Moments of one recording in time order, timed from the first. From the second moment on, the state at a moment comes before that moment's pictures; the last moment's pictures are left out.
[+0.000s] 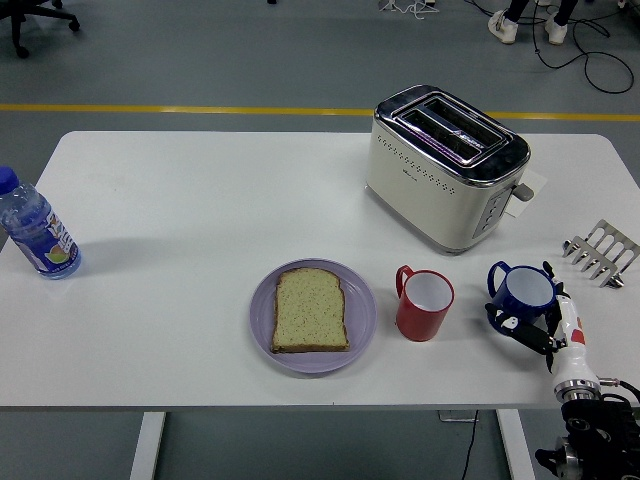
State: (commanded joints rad) left arm -0.09 0.01 -0.18 -0.21 0.45 0.07 0.05; right arm 0.13 -0.09 1.15 0.93 -1.04 -0.39 0.43
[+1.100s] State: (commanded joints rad) left arm -0.09 0.01 -0.17 -0.21 0.44 0.07 0.05; right arm 0.16 -0.09 1.13 0.92 -0.97 -0.40 0.46
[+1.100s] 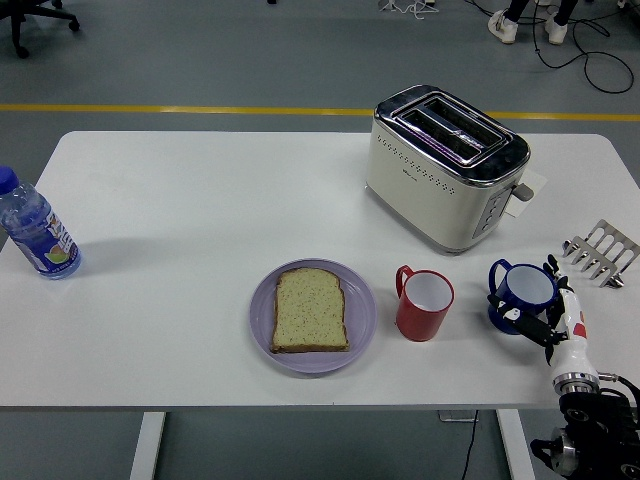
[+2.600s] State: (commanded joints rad) left arm -0.09 0.01 -0.18 -0.21 0.45 0.07 0.05; right arm 0.16 -0.10 1.14 0.94 -0.85 -0.43 0.51
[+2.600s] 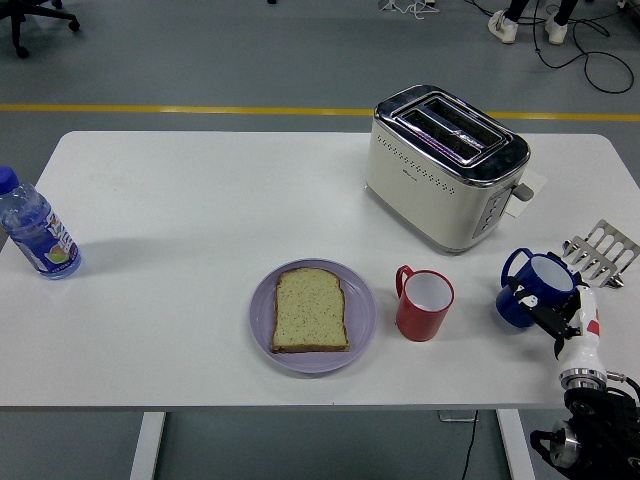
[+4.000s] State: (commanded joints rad) left arm -0.08 0.01 -0.18 -0.21 0.44 0.07 0.05; right arm 0.20 -0.20 1.05 1.40 -1.15 -0.54 0.20
